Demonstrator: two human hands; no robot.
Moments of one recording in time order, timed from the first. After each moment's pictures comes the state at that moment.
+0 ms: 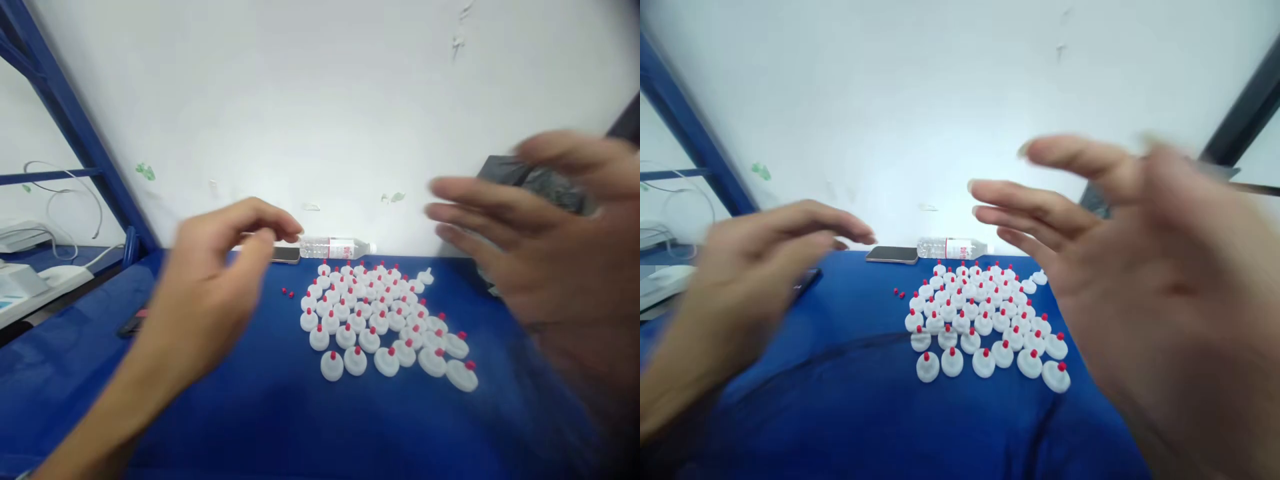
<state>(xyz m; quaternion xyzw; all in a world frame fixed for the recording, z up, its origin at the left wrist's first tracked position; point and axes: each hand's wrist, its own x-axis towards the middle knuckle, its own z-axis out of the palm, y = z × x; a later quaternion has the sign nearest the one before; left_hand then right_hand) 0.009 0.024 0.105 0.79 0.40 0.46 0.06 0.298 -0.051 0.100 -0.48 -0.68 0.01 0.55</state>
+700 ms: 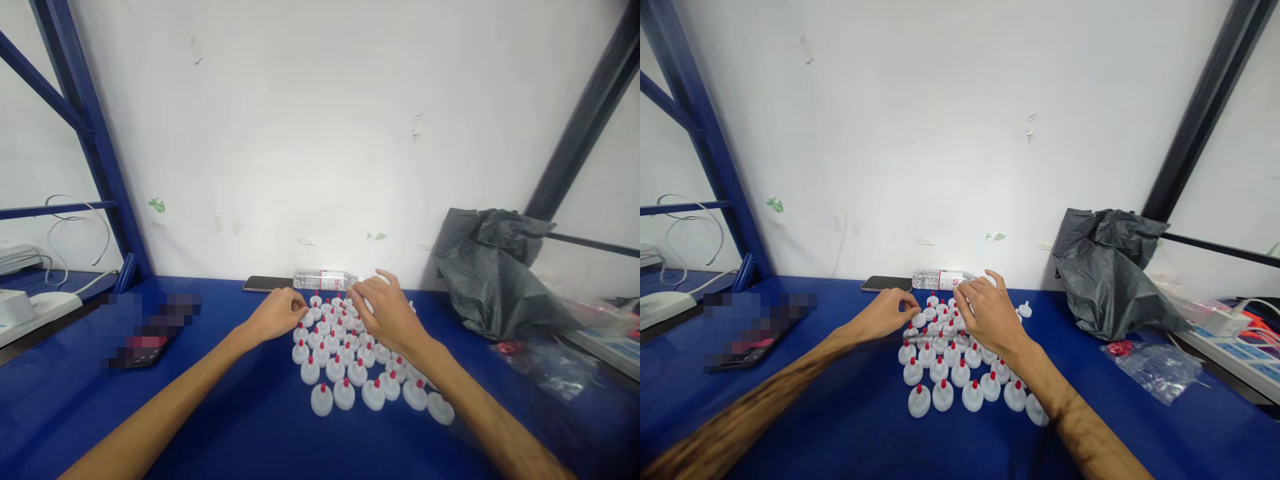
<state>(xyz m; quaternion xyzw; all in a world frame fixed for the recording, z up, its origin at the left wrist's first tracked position) 0.044 0.143 0.013 0.87 0.40 0.24 0.18 0.286 0.042 0.030 -0.50 -0.78 -0.21 0.31</state>
